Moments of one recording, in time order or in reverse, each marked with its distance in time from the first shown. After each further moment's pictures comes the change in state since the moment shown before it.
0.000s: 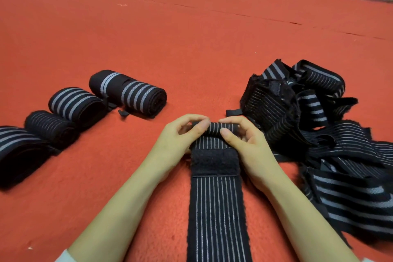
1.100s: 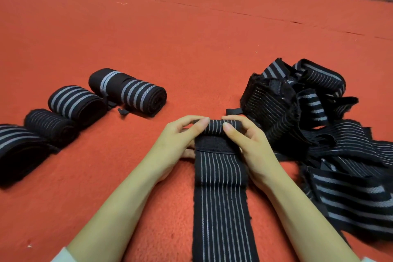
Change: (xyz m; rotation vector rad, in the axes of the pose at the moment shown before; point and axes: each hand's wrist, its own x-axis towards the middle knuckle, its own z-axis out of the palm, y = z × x) left_hand -0.001 0.003 0.000 -0.137 -0.071 -0.129; right_hand 0.002 0.001 -0.001 0.048 0.039 0.063
